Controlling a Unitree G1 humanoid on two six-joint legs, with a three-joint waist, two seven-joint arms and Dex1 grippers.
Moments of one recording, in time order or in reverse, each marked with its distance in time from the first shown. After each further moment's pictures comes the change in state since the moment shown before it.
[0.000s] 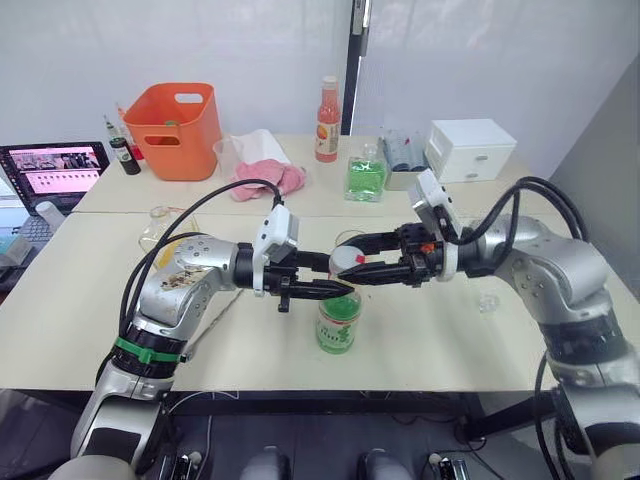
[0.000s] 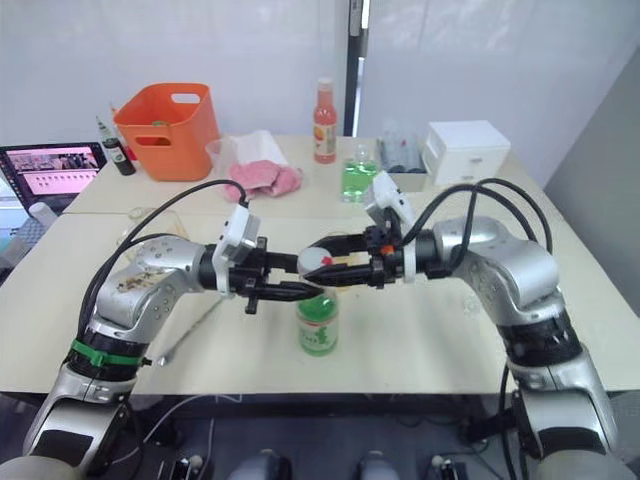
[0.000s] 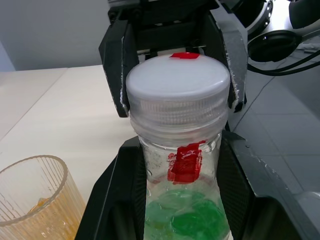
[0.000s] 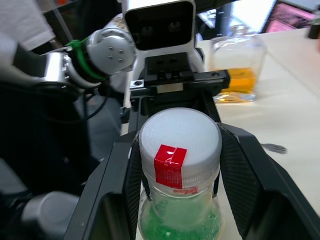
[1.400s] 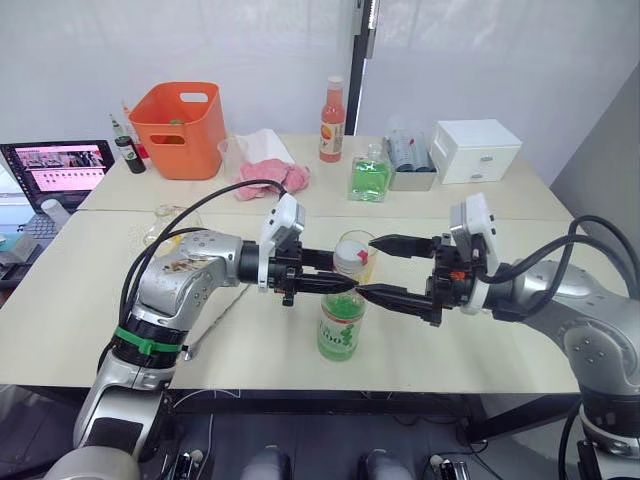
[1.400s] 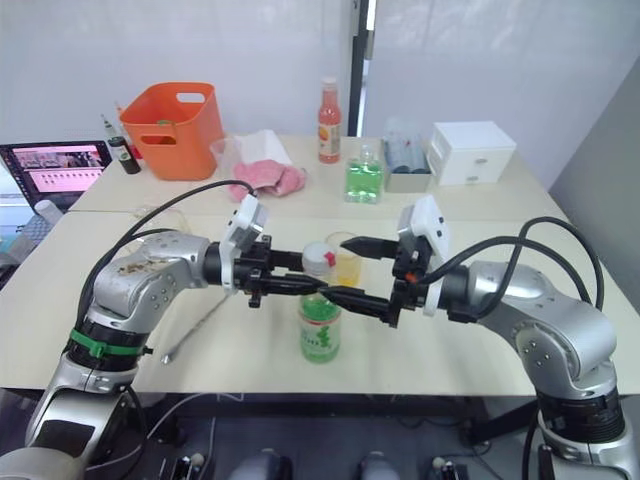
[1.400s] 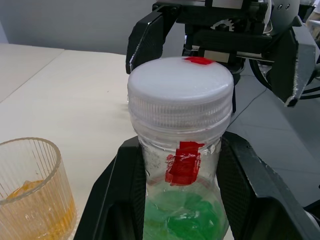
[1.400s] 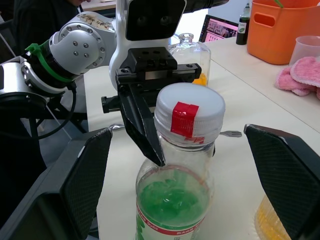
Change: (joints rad) left arm -0.055 -0.012 -0.003 -0.006 -0.066 0.183 0.044; right arm 0.417 -0.078 -0.299 -0.529 0.203 0.148 -0.512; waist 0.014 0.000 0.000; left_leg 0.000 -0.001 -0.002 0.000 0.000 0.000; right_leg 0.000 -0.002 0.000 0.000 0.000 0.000
